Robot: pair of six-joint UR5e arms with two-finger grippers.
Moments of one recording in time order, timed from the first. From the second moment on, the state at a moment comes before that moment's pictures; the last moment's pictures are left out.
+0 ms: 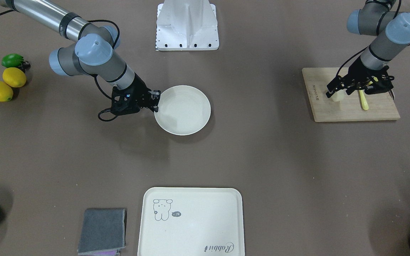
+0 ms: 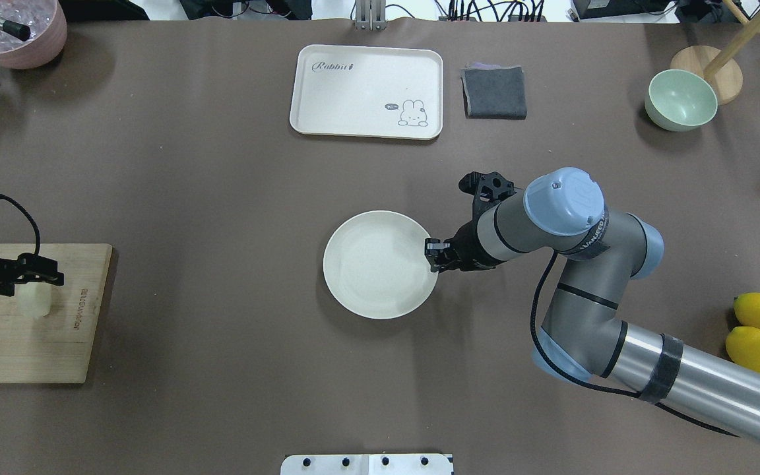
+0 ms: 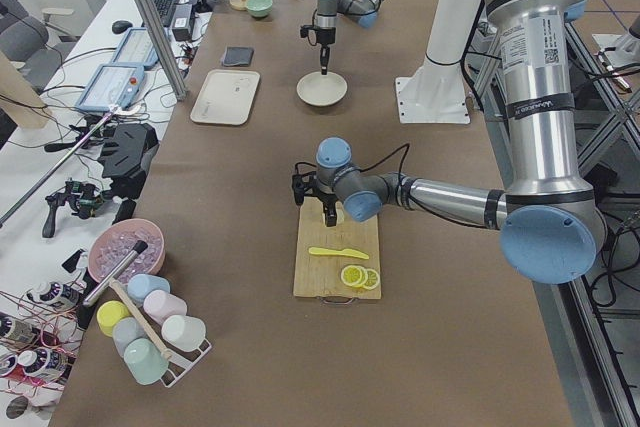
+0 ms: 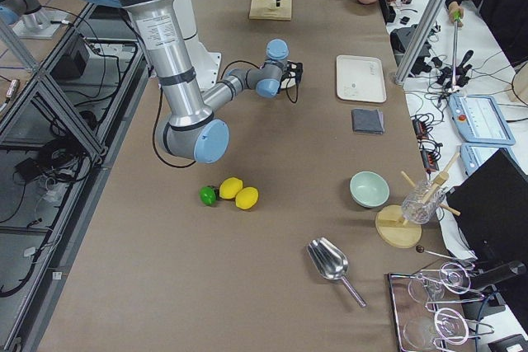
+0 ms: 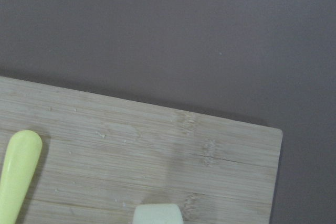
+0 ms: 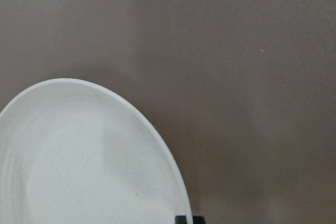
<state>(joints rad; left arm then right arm) -0.82 -1.39 -1.78 -2.29 -2.11 -1.18 0.55 -1.13 1.59 -0.94 2.02 1.41</state>
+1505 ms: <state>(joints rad) -0.78 -1.41 -1.91 -2.19 -2.13 -1.19 0.69 -1.12 1.68 -1.02 2.16 1.41</state>
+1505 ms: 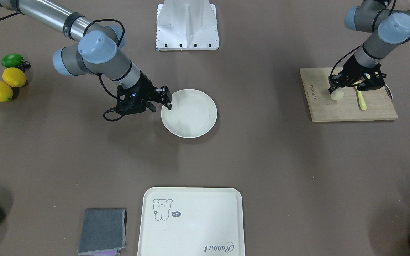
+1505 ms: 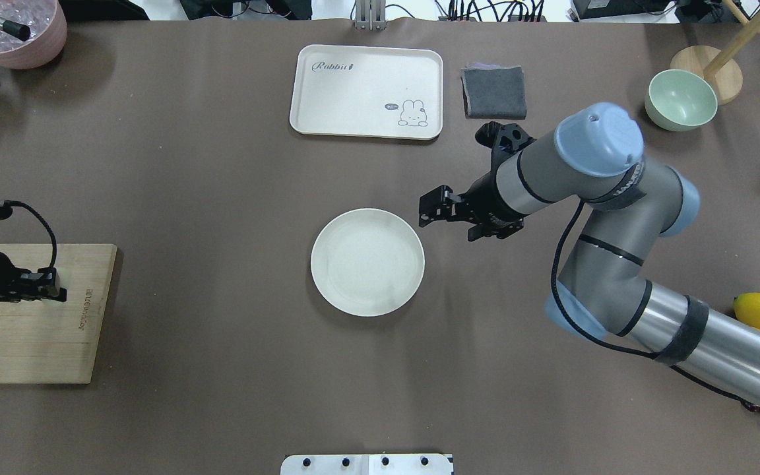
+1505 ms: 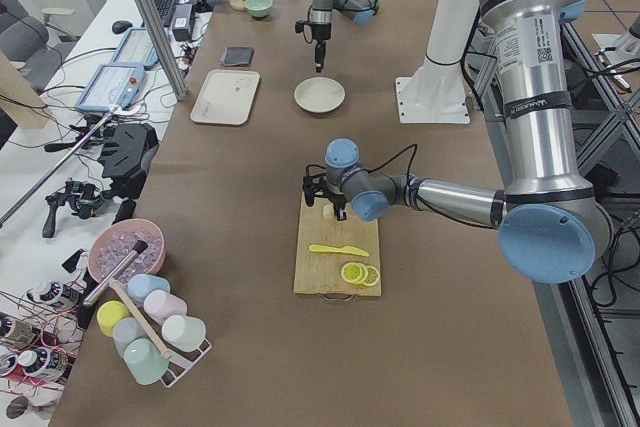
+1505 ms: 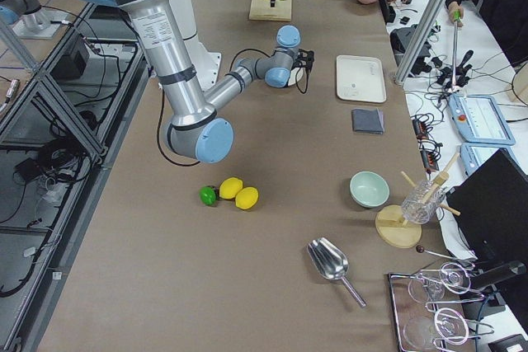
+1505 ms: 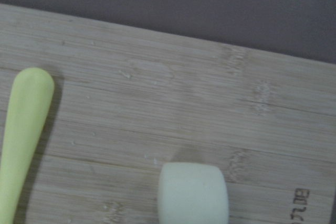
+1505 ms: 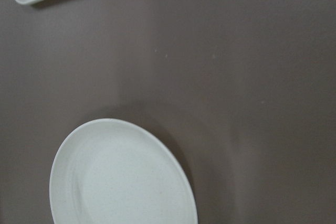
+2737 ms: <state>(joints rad) -0.43 -2.31 -1.60 -1.71 -1.77 -1.48 1.00 -1.50 1.73 -1.03 2.29 0.84</state>
